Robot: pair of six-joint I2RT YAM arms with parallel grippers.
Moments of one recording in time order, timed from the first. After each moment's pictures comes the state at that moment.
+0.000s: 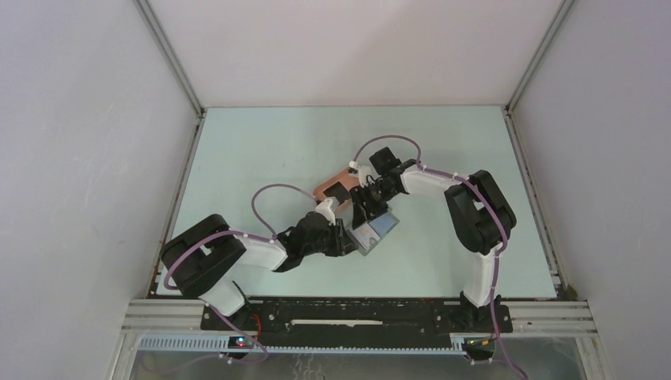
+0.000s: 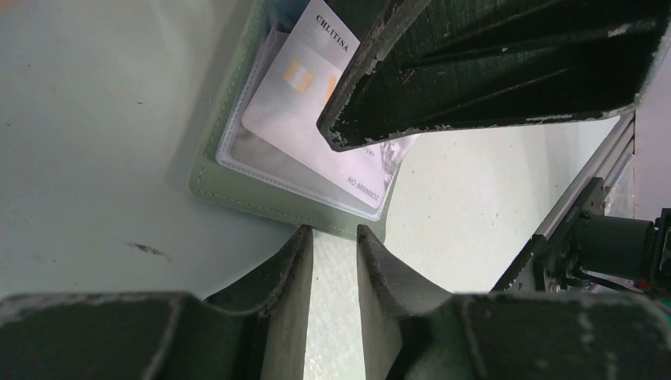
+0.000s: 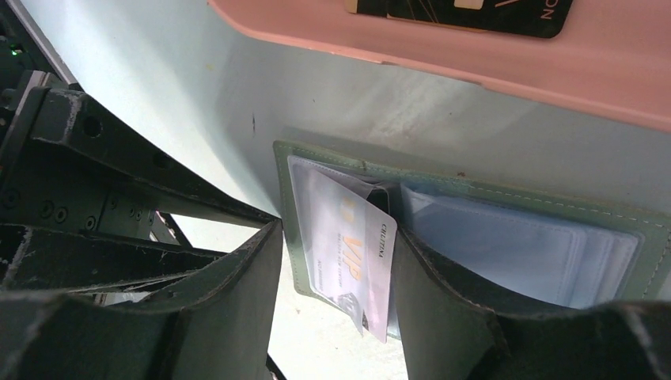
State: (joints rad) left arm -0.86 1.56 0.42 0.56 0.10 -0.80; right arm 0.56 1.94 1.26 -0.51 -0.65 0.04
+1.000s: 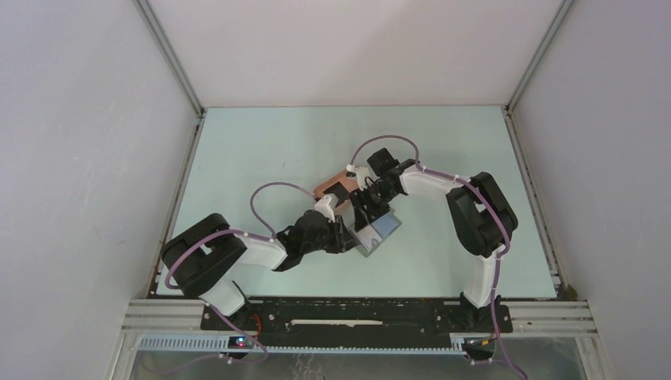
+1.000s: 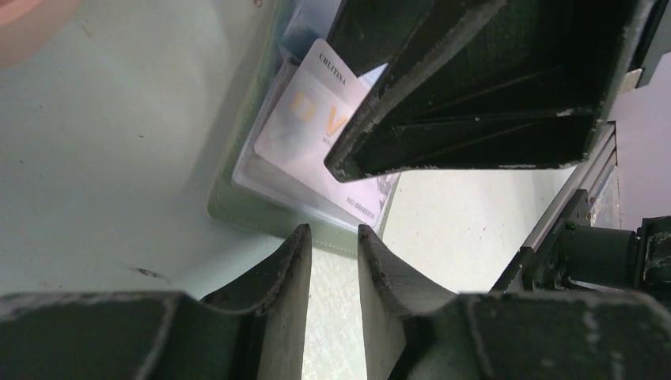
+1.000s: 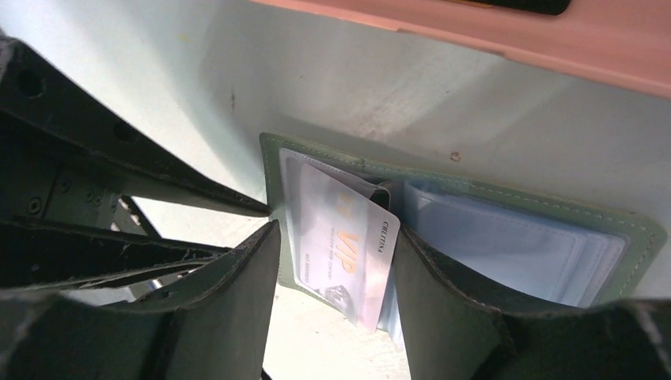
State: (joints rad) left arm -0.84 1.57 0.42 0.62 0.11 -0.80; right arm 0.58 1.92 1.26 -0.57 -0.55 -0.04
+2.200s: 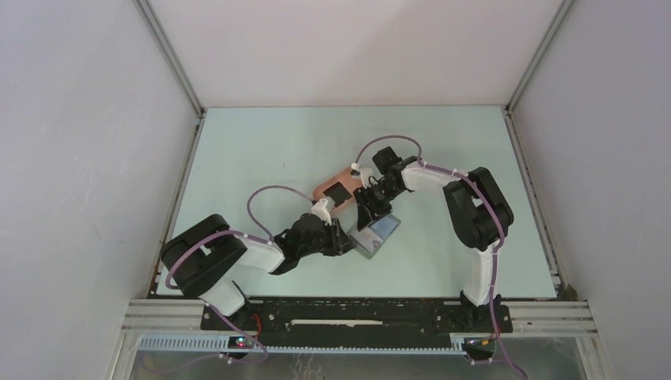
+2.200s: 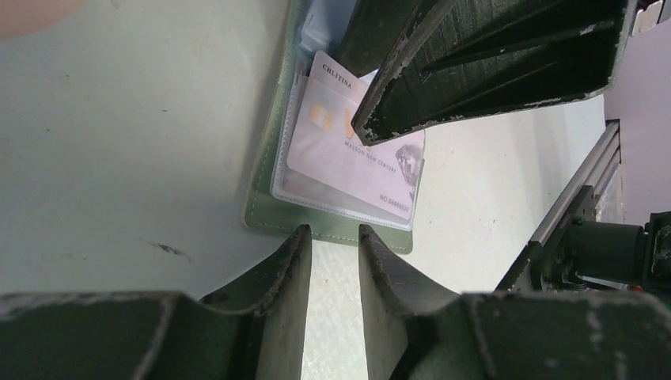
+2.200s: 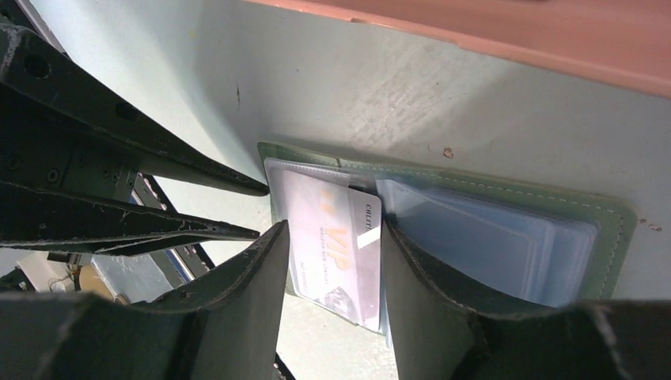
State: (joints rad) left arm -0.84 1.56 0.37 0.66 0.11 -0.80; right arm 0.52 1.98 1.29 -0.61 -0.68 -0.04
